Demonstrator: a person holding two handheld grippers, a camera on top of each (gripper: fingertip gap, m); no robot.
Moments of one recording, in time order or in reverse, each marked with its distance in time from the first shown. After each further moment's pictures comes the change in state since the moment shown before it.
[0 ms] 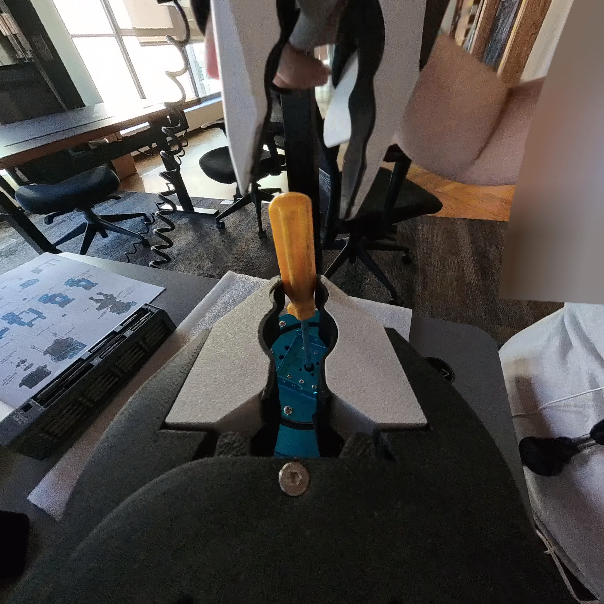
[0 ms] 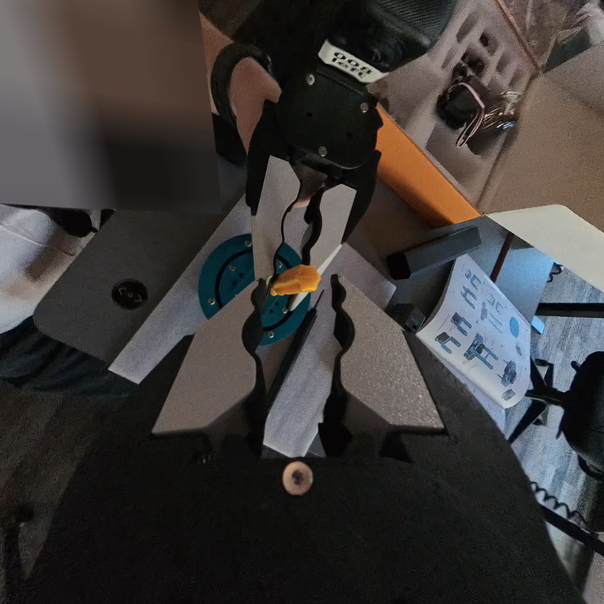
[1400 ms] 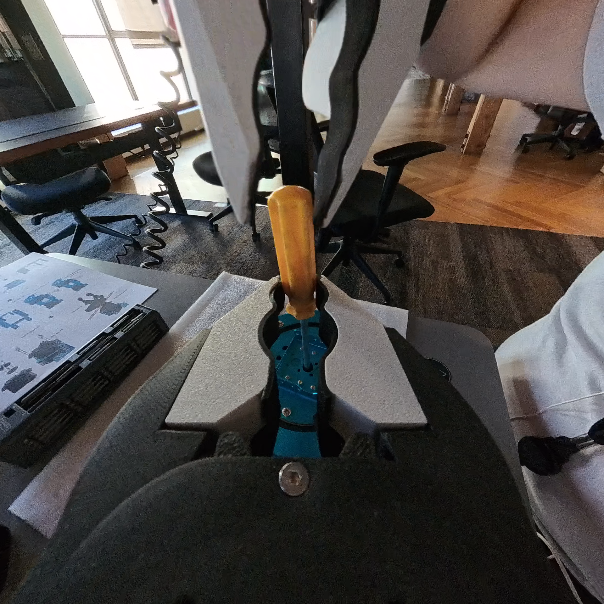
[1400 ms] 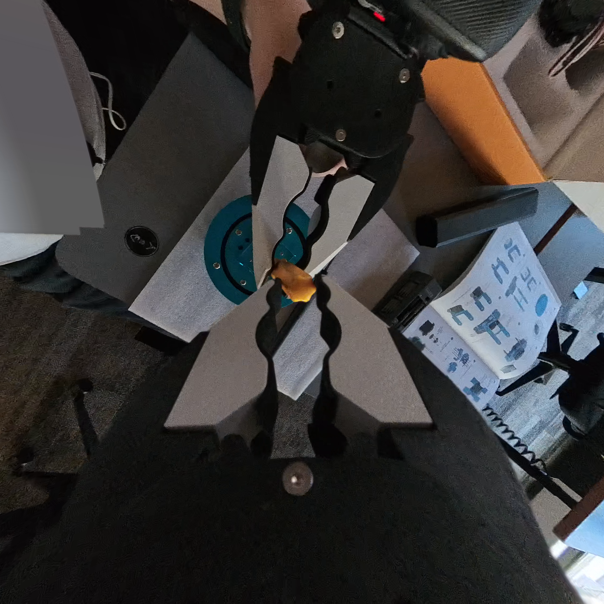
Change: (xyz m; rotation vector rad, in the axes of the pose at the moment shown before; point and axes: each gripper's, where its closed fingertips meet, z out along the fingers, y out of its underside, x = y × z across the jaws) left arm 0.003 0.000 0.000 0.013 0.020 -0.018; right arm 0.002 0.003 0.006 -0.306 -0.147 -0.061
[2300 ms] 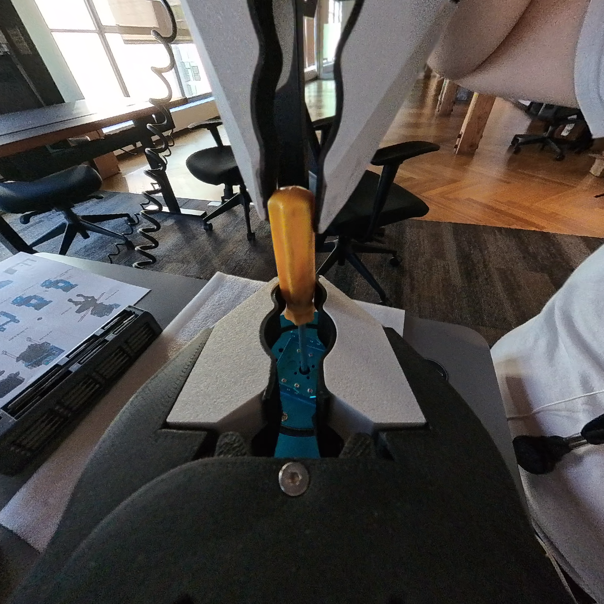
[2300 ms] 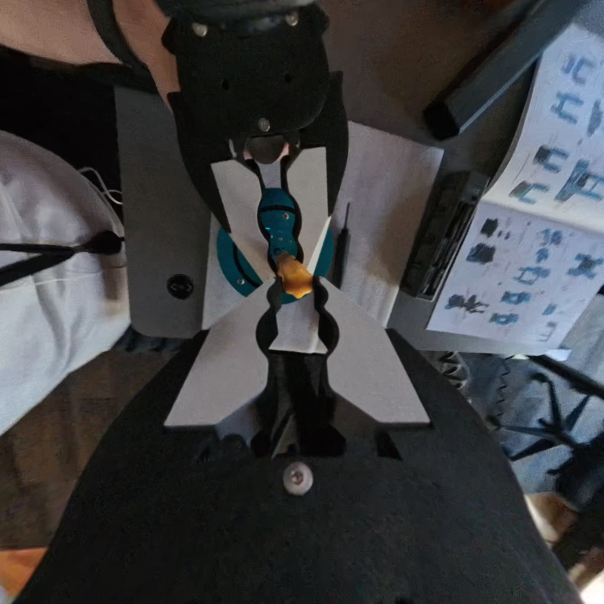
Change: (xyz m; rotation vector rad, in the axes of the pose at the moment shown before) left arm 0.002 0.001 0.004 -0.003 0.016 -0.006; right arm 0.001 0.005 -0.001 -0.148 0.032 0.511
